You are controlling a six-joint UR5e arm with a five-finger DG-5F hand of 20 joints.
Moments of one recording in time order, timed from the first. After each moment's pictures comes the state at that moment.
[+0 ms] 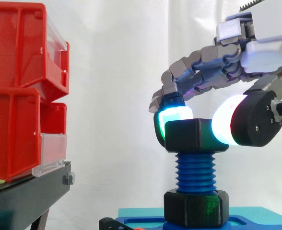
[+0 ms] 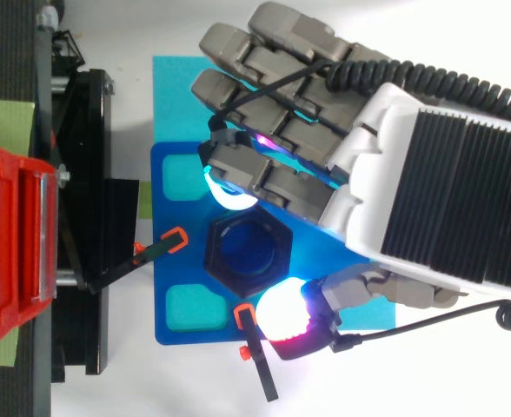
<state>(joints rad) 0.27 -2.15 -1.15 -3.07 -1.16 -1.45</state>
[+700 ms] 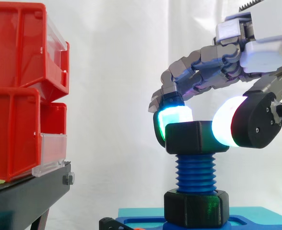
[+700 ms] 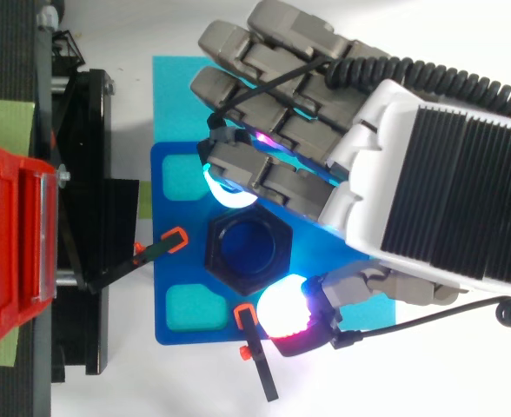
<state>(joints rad) 0.26 -2.15 -1.15 -3.07 -1.17 -1.45</state>
